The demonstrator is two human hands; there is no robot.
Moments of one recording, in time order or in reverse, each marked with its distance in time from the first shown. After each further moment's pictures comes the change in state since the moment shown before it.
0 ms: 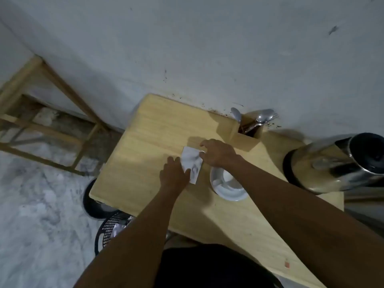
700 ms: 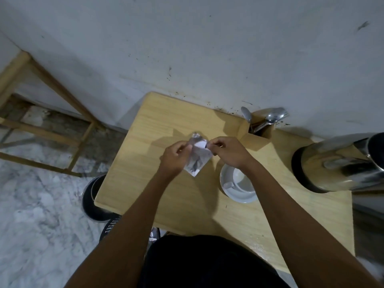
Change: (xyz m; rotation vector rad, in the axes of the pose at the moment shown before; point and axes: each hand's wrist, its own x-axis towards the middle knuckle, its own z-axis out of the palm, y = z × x) left_hand 0.032 -0.011 -0.063 -0.687 -0.003 0.162; right_hand -0.017 -0.018 -0.014 0.723 0.170 0.078
